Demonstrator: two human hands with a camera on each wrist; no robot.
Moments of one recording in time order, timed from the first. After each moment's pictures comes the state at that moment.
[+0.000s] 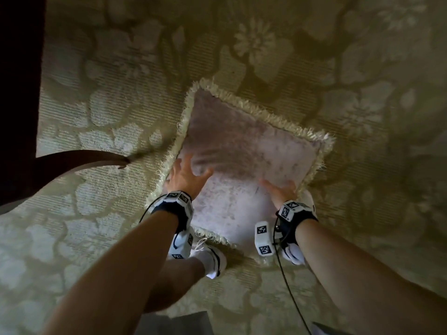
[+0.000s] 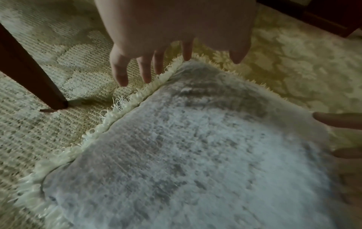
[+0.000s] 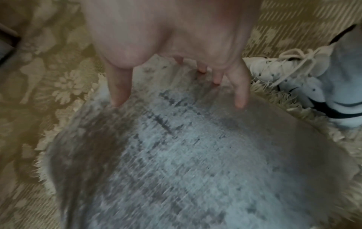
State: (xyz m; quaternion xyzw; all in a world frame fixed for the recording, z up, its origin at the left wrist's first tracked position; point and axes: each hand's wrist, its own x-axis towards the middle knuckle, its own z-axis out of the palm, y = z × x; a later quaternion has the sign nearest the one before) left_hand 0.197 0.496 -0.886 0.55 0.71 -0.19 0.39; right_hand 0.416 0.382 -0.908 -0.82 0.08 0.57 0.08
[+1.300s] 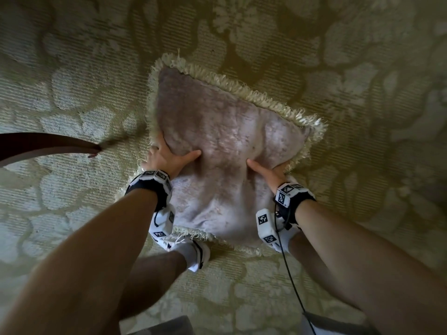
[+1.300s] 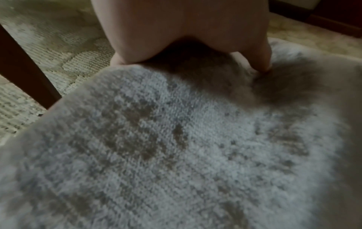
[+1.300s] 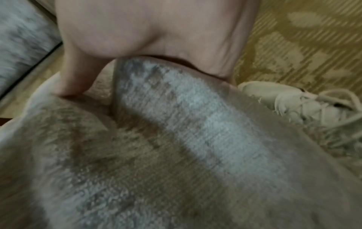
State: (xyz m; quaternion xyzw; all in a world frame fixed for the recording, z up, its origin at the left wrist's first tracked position) left_hand 0.209 0.499 -0.911 0.53 0.73 -0.22 0.37; right_hand 0.450 0.356 -0.964 -0.79 0.00 0.59 0.18
